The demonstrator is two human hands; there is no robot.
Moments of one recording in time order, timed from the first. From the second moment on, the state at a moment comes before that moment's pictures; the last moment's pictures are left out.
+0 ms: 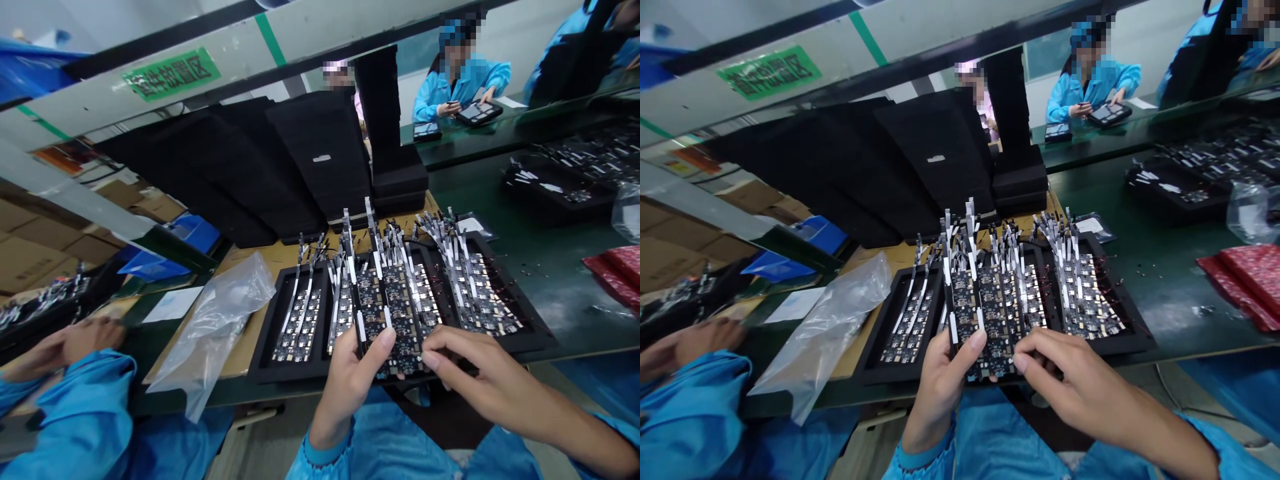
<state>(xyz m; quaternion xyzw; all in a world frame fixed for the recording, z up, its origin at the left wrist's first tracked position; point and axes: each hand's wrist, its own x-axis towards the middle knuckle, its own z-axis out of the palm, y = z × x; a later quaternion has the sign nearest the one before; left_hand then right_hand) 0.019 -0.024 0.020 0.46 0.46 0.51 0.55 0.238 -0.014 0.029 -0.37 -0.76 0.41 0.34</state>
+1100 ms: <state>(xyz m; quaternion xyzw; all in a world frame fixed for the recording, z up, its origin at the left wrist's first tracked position) 0.016 -0.012 0.032 0.46 0.35 0.46 0.67 0.239 -0.007 0.039 -0.33 -0.75 0.45 0.37</state>
